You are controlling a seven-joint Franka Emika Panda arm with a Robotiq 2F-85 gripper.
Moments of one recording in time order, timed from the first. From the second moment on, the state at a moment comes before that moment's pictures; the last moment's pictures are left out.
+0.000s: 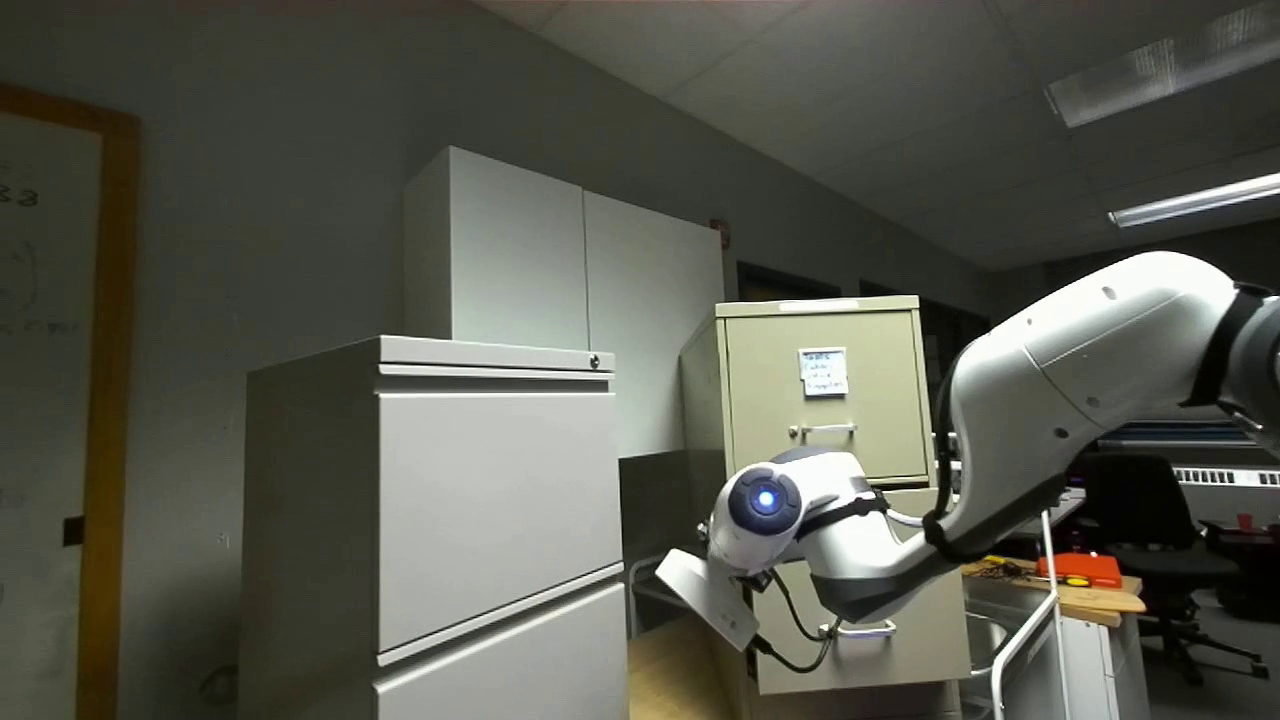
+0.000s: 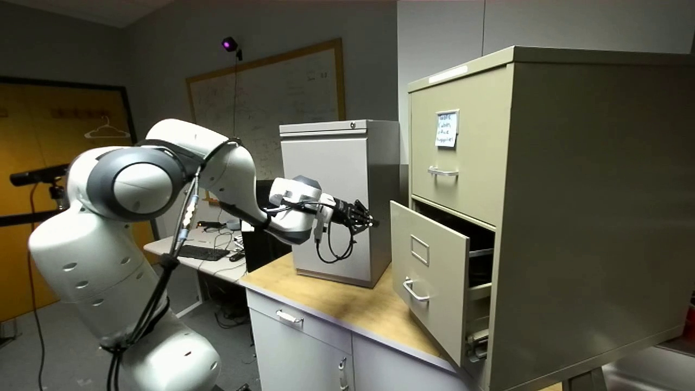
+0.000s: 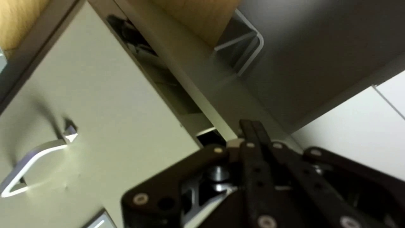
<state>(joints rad) -0.02 -0.28 -0.06 -2.33 -1.53 2.55 2.58</state>
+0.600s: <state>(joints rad) -0.07 -0.39 -0.18 -2.52 -1.41 2.67 2.49</state>
